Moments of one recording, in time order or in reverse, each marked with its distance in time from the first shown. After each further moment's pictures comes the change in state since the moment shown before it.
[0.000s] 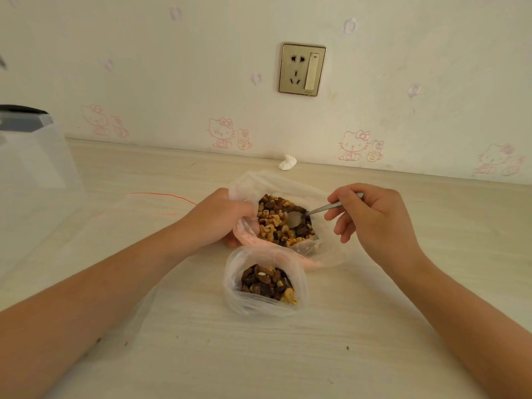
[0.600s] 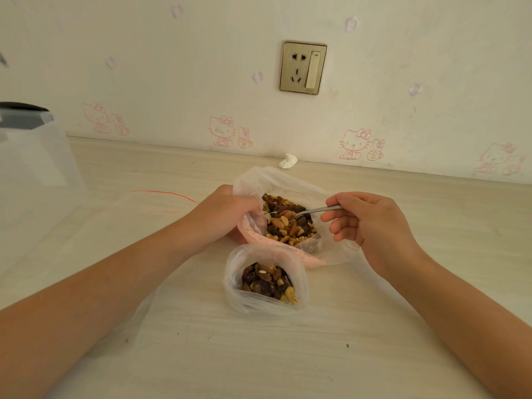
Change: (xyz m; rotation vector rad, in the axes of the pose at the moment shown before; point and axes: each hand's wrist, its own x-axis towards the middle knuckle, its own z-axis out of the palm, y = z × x) left_hand -0.004 0.007 0.007 -0.148 -0.007 -0.003; right_hand 0.004 0.004 0.002 0.363 -0.035 0.320
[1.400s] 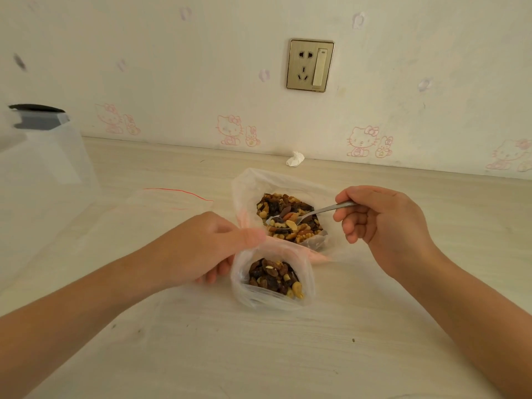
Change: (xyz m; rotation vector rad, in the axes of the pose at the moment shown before) left_hand -0.084 0.012 -0.018 0.435 -0.106 -0.009; right_hand -0.012 -0.008 0.000 0.125 -0.104 -0.053
